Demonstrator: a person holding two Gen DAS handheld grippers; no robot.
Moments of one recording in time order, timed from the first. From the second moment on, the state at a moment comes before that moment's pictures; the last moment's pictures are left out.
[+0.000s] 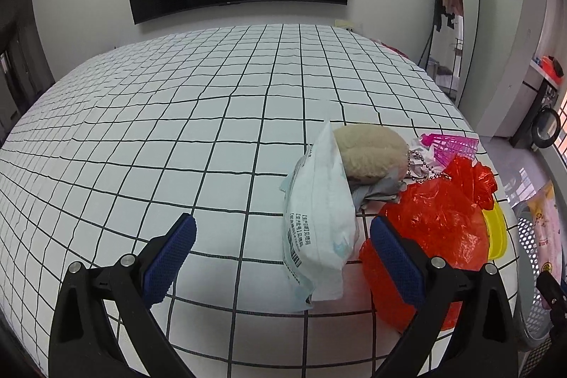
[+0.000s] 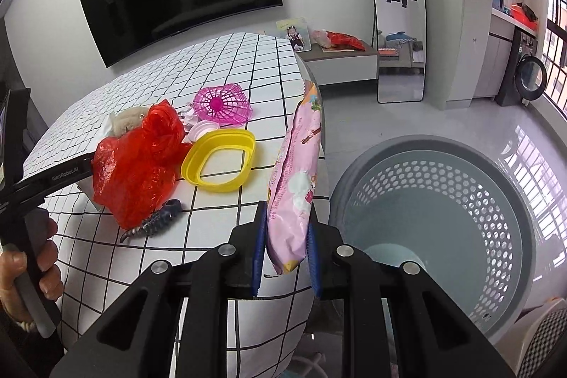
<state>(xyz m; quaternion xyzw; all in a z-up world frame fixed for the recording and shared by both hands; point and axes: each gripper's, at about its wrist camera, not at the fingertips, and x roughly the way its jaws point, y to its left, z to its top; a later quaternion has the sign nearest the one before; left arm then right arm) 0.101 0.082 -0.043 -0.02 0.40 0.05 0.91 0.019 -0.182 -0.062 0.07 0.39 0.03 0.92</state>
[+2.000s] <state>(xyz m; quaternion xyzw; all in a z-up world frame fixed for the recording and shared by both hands) 0.027 -0.224 -0.043 0.13 0.41 -0.27 0.86 -0.051 -0.360 -0.091 0.17 0.40 -0.10 0.90</state>
